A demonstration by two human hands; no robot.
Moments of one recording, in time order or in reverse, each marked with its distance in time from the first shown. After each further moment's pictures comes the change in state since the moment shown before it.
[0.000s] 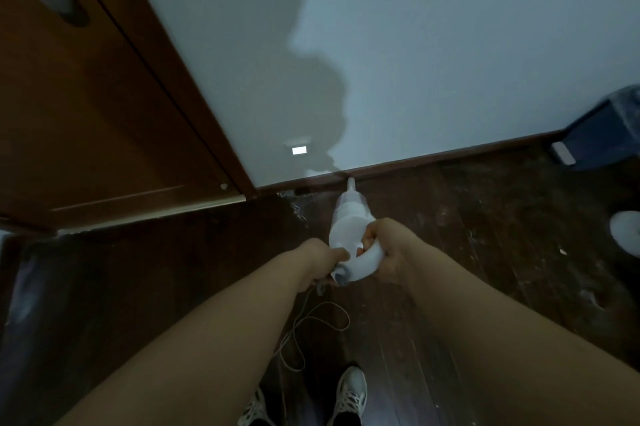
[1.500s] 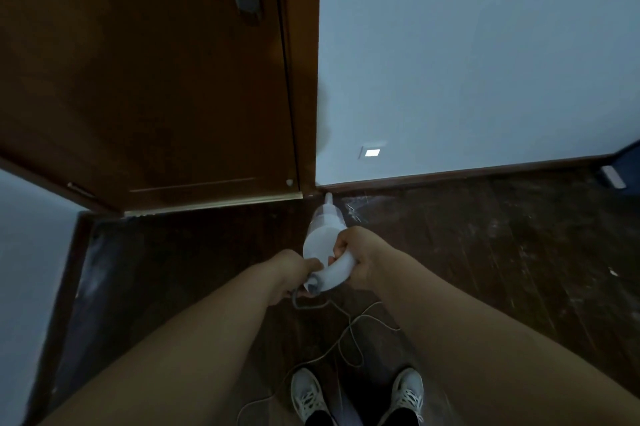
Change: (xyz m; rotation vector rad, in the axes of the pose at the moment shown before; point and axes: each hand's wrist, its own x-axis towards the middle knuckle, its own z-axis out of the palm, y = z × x) left_hand -0.046 -0.183 -0.209 -0.066 0.062 -0.021; right_hand -0.059 0.110 0.247 -0.149 -0.107 0.013
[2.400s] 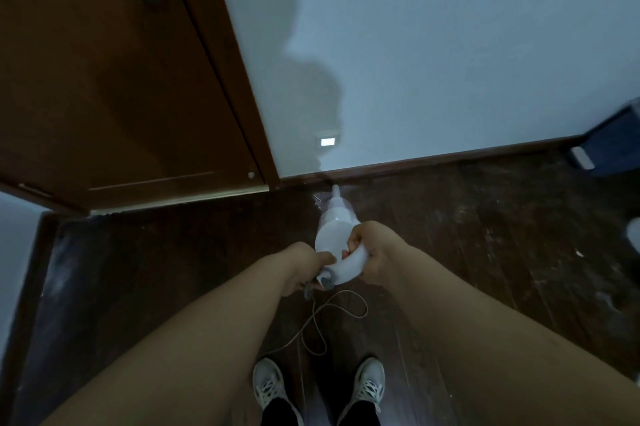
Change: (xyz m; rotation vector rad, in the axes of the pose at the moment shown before) left_hand -0.014 0.083 0.154 0.023 -0.053 -0.005; right_hand 0.015 -0.012 -0.178 0.057 0.044 0.010
